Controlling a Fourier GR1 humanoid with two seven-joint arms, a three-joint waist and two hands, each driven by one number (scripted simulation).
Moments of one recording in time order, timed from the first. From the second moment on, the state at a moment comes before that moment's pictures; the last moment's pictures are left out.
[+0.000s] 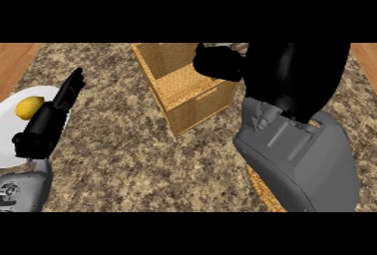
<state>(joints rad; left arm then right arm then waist) -0.21 0.26 0.08 -1.56 -0.16 -0.12 -0.01 -1.01 -0.01 0.21 -1.71 1.26 0.11 1.18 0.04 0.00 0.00</state>
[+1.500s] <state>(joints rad) -0.25 0.26 0.09 -1.53 -0.15 -0.13 0.00 -1.47 -0.01 0.03 -0.73 0.92 0.10 1.19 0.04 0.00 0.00</state>
